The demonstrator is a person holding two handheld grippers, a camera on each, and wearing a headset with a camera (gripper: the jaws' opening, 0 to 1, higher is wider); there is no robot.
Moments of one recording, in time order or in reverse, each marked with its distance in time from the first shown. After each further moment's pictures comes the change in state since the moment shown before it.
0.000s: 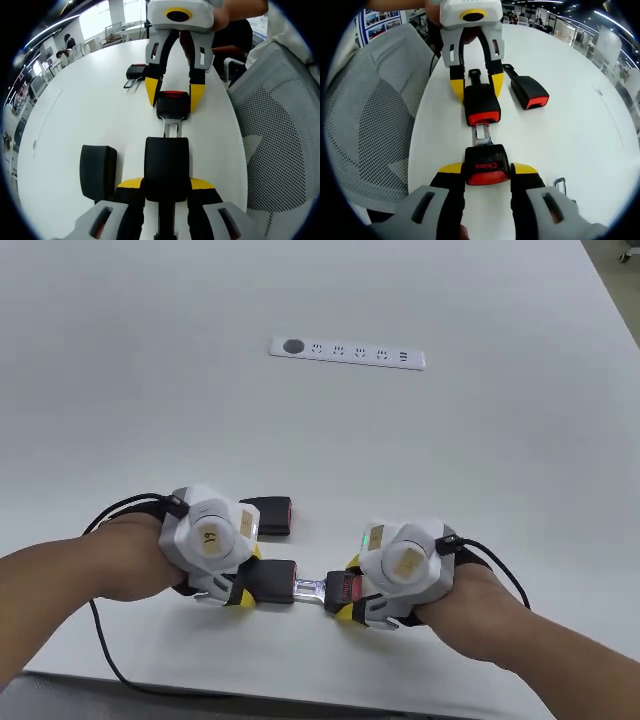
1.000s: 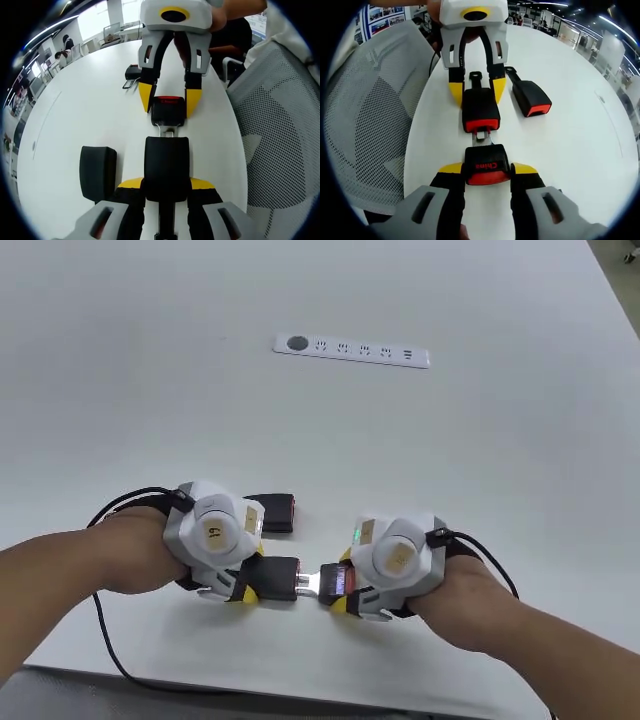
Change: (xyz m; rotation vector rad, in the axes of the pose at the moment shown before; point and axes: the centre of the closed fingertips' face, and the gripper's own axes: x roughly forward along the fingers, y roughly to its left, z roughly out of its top) left arm -0.001 -0.002 0.003 0.008 -0.003 -0.009; right arm 0.009 -0.004 0.009 -0.033 -0.004 0.005
